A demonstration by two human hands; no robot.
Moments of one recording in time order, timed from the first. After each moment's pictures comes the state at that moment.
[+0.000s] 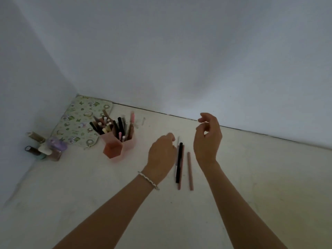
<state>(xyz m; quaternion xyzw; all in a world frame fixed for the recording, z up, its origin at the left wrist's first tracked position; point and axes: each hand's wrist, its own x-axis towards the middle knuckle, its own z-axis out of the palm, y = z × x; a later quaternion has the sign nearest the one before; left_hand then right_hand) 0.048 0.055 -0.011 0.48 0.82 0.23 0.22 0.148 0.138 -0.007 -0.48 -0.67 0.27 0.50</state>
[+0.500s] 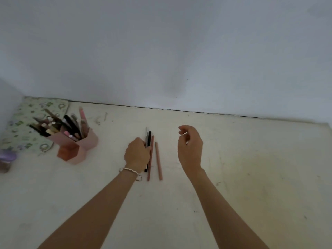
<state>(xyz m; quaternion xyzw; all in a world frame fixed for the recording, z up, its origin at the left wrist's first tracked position) 0.092 0.081 -0.070 0.33 0.87 0.18 0.31 0.237 0.130 -0.048 -0.56 -0.65 0.31 0.41</state>
